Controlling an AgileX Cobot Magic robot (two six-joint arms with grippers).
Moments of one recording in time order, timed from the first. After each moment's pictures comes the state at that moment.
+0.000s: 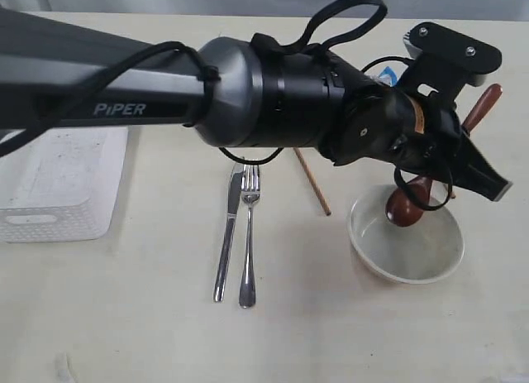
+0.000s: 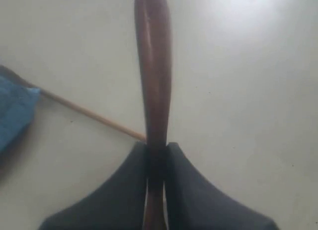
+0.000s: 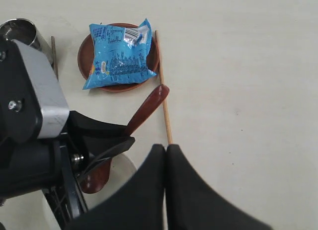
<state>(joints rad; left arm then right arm) -1.08 2.07 -1.52 -0.14 0.17 -0.05 0.26 0.85 -0.94 -0.17 1.02 0.21</state>
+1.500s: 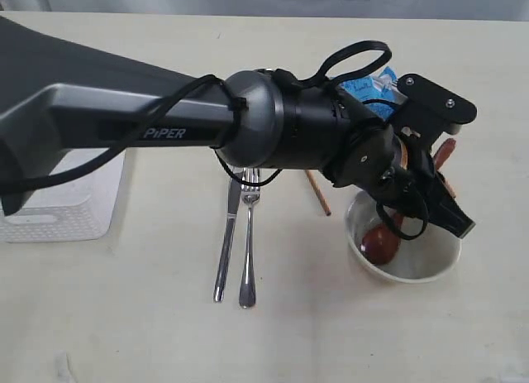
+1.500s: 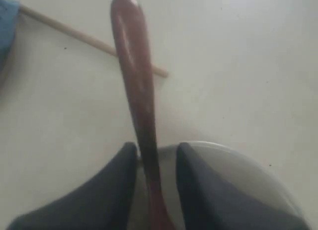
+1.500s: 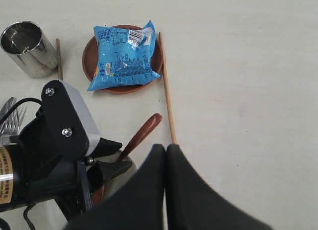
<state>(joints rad) -1.08 2.15 -1.53 -0.12 0.28 -0.05 0.26 0.85 -0.94 -0.15 1.01 0.21</state>
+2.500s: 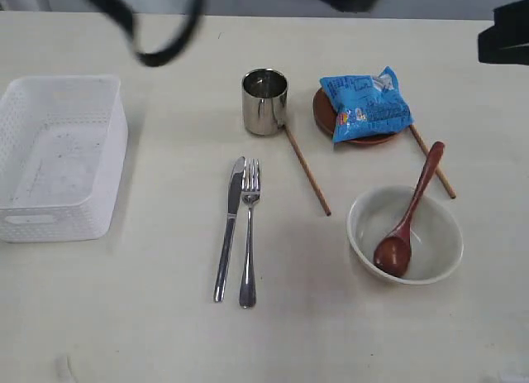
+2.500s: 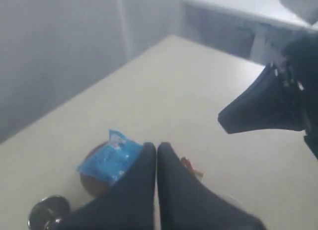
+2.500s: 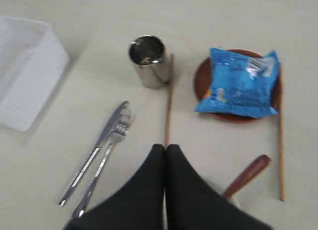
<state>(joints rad) -1.08 1.21 -1.18 0.44 0.42 -0.44 0.26 0.92 -0.94 0.31 0.89 -0.19</state>
